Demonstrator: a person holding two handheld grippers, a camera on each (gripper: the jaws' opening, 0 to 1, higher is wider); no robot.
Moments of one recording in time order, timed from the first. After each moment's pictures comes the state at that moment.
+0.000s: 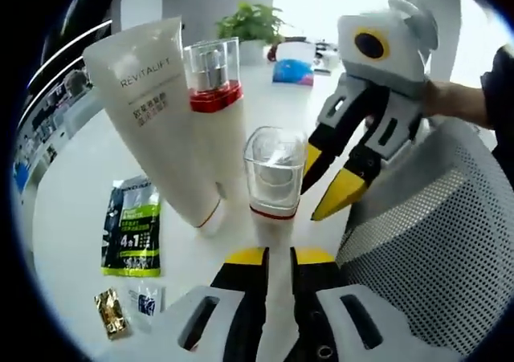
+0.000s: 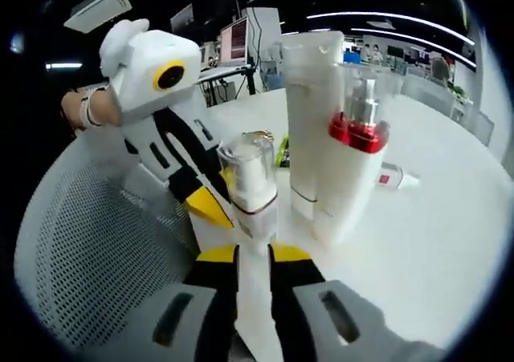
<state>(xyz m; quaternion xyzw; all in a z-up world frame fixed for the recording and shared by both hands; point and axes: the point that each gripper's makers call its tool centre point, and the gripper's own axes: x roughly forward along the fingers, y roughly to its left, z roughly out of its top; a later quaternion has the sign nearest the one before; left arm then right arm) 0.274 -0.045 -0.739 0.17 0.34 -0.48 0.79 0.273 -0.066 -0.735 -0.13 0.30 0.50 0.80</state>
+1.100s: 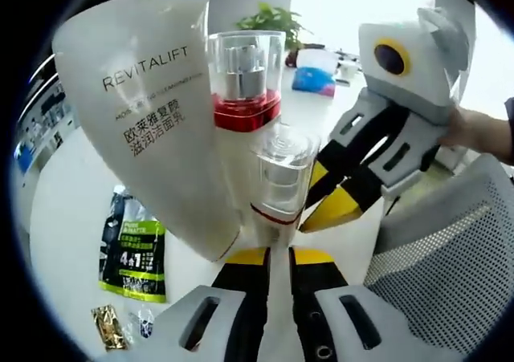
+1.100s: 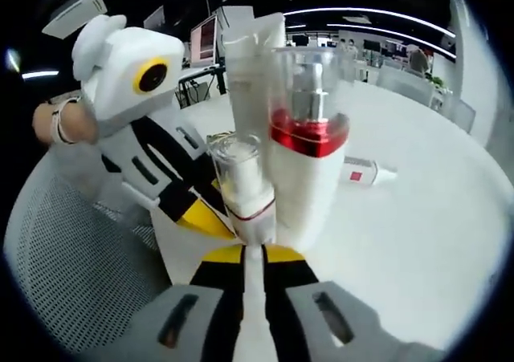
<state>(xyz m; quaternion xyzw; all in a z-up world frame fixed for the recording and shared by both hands) 0.310 -0.062 -0.747 0.14 0.35 -0.46 0.81 0.311 -0.080 -0.740 -0.12 0.31 0.44 0.83</state>
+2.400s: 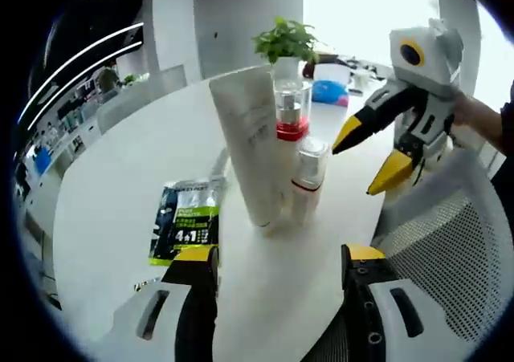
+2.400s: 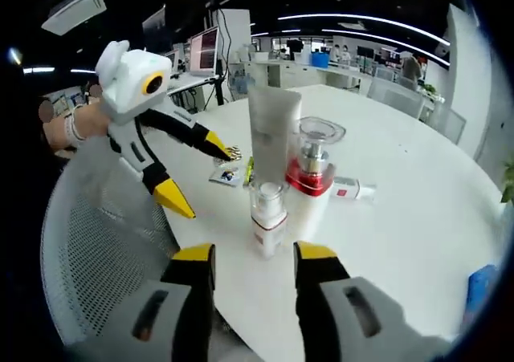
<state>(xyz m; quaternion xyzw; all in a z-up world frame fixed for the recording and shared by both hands) 0.302 0.012 -0.697 0.16 0.31 -0.41 0.84 0.285 -0.088 -0.682 -0.14 0.29 0.42 0.85</state>
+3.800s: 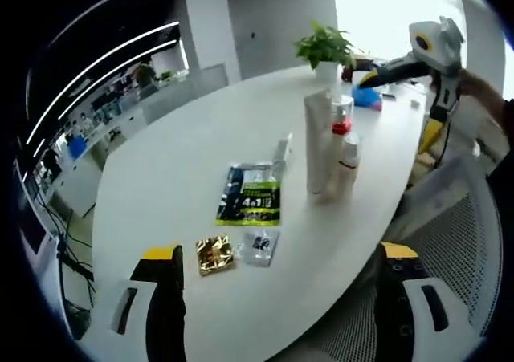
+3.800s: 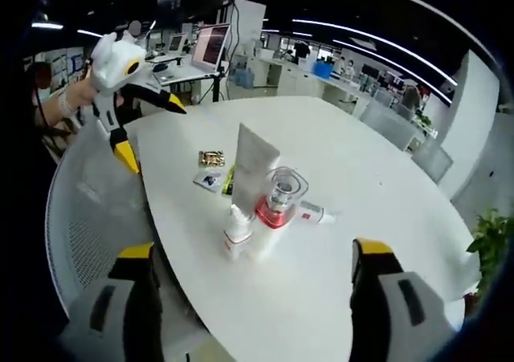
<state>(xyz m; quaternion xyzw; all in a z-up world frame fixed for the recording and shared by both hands) 0.293 0.101 -0.662 0.17 0.31 -0.32 0.88 0.307 -0.109 -0.633 -0.24 0.26 0.40 0.84</state>
